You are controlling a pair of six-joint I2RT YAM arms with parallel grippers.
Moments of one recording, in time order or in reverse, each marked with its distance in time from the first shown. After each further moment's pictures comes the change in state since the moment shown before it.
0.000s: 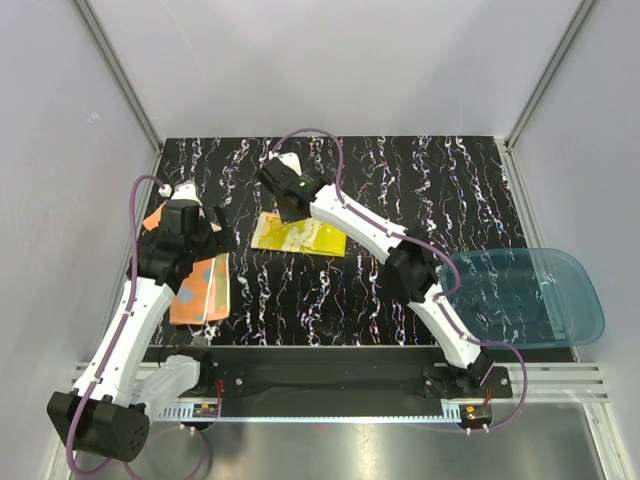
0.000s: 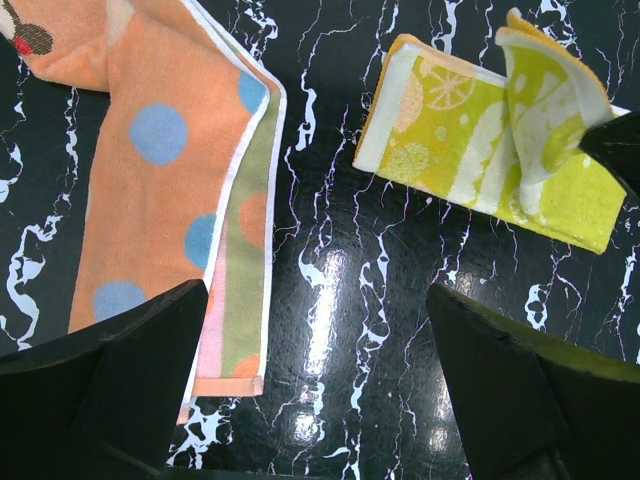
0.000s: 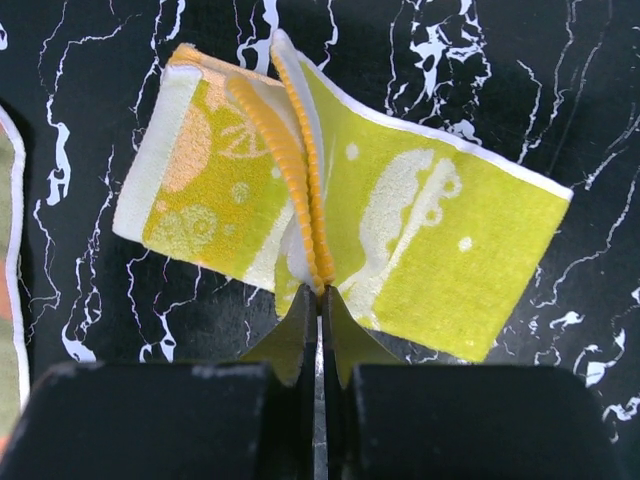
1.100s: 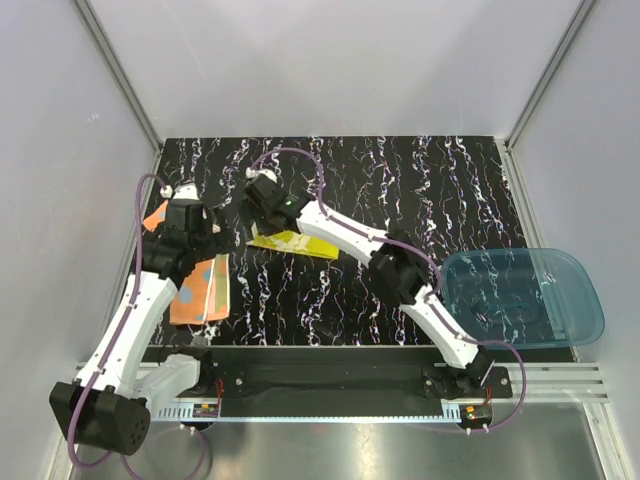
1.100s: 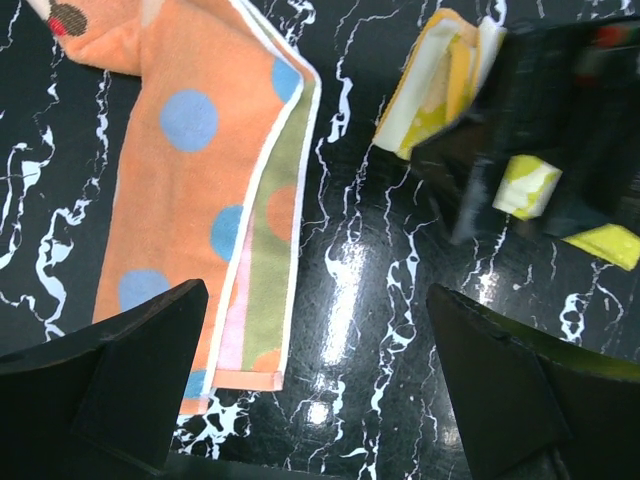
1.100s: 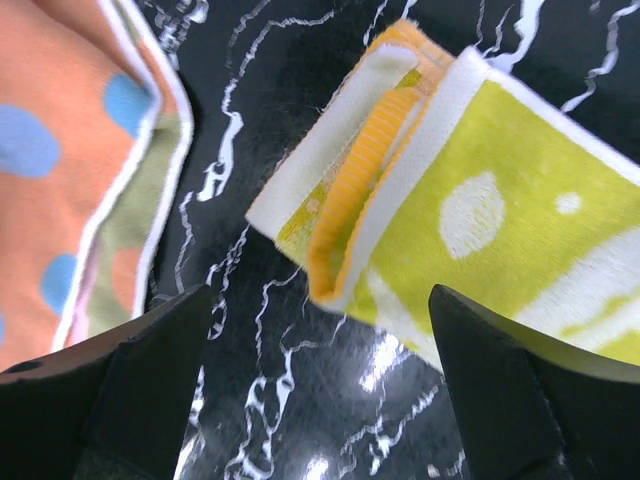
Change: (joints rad) left arm 0.000 0.033 0.000 -0.021 -0.055 0.000; right arm 0.044 0.129 -0.044 0.311 -0.224 -0.018
